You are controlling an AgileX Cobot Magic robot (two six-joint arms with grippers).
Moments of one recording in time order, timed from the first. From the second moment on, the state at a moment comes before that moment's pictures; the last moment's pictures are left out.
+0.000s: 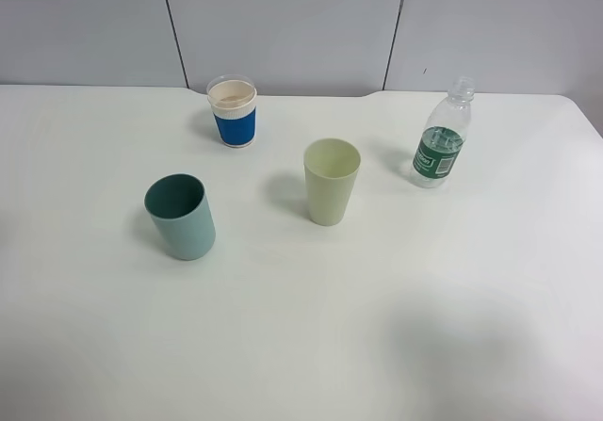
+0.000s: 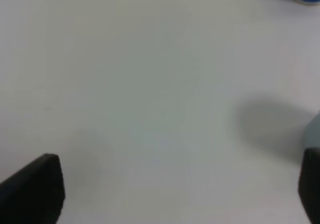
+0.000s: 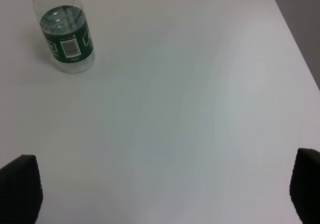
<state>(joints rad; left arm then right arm) -0.07 0.73 -0.58 0.08 0.62 0.00 -0.03 0.00 -0.50 -0.05 1.05 0.02</state>
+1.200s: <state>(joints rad) -0.07 1.41 -0.70 0.32 0.11 0.13 -0.03 0.00 -0.50 -0.05 1.05 0.02</state>
